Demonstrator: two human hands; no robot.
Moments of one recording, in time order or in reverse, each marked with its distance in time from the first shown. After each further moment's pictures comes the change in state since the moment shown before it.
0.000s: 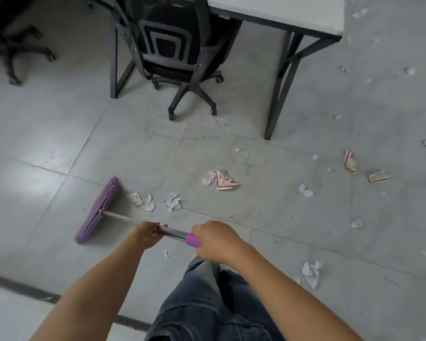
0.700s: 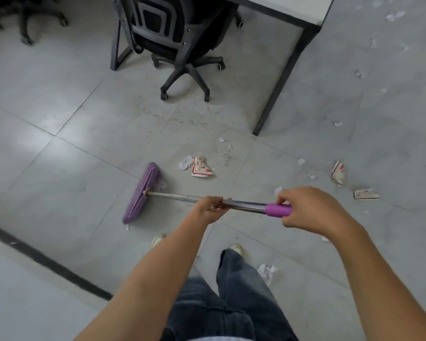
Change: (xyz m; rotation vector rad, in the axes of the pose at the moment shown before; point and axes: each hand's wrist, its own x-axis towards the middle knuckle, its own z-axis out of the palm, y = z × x) left_hand -0.063 -0.226 0.293 -0.249 -0.260 -0.118; right_hand -0.180 0.305 -0.096 -0.224 0.130 0.186
